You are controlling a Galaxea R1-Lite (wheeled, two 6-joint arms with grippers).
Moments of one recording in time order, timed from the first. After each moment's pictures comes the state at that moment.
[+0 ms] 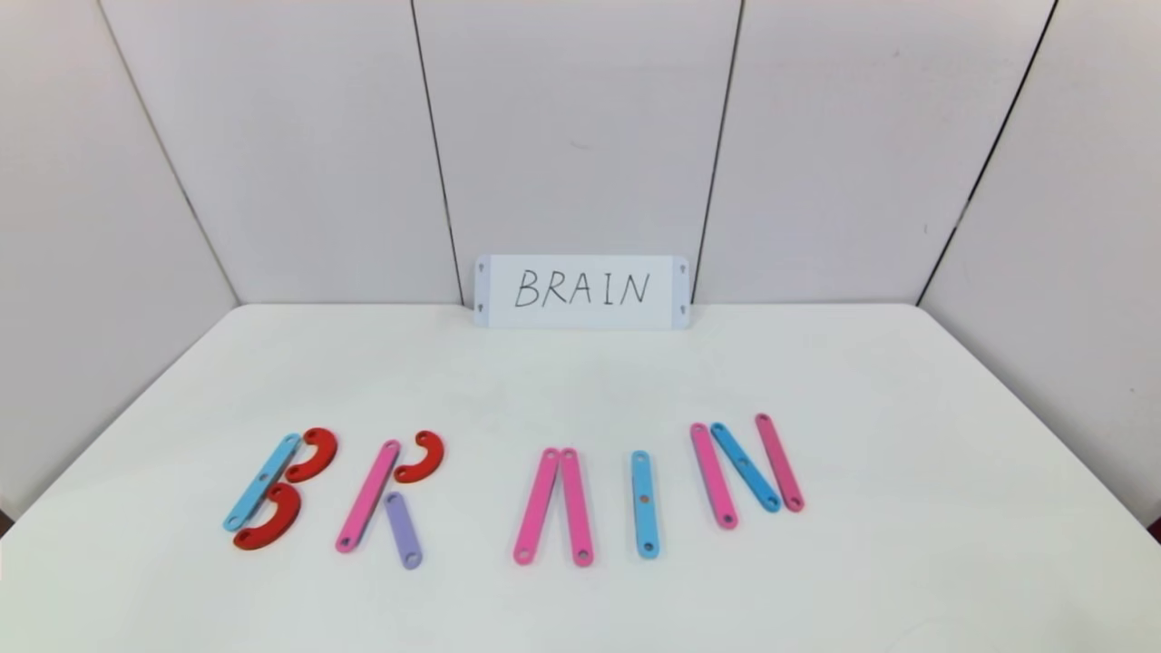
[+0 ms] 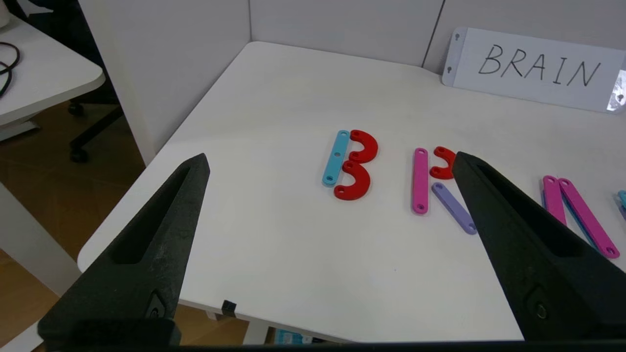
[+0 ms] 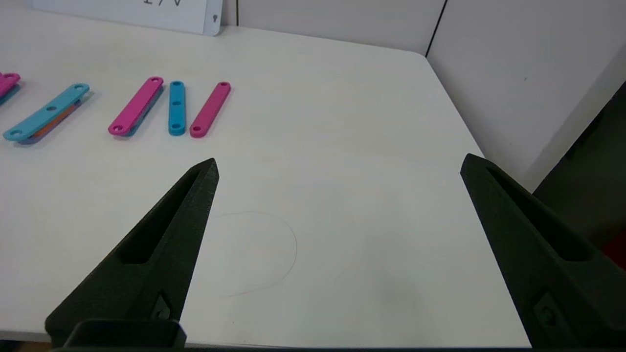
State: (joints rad) left arm -0.02 0.14 -0.51 0.36 0.21 -0.10; right arm -0.01 0.00 0.00 -0.01 0.02 -0.12
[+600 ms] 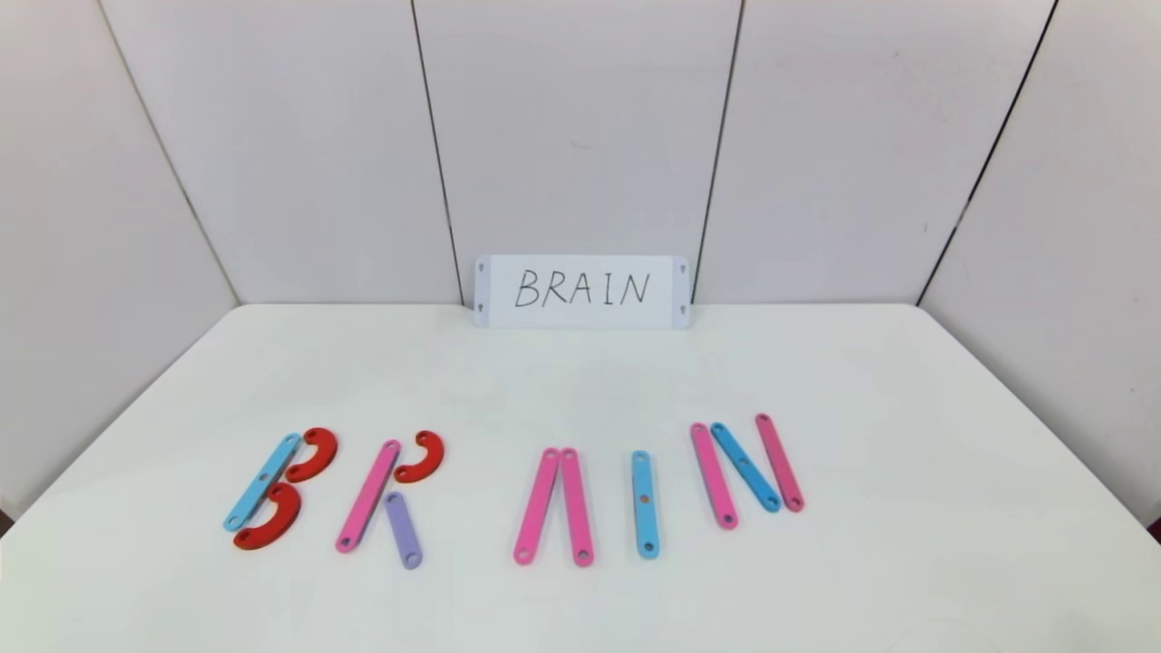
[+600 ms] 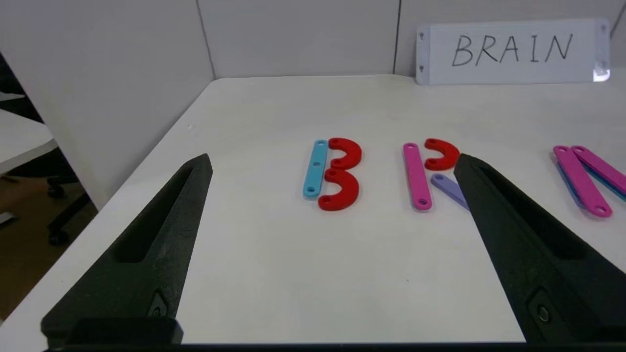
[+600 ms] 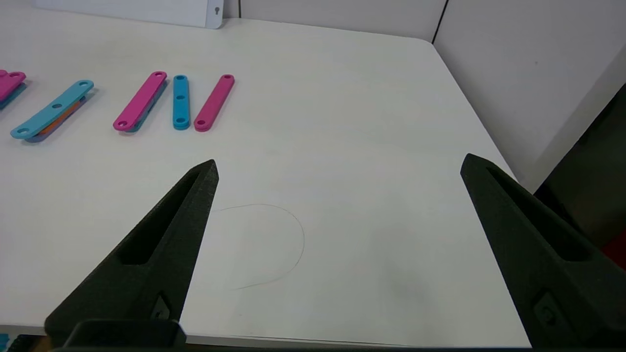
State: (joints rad) left arm -0.01 0.00 -0.02 -0.11 0.06 0.04; right arm -0.01 0.00 0.00 0.01 0.02 -0.08
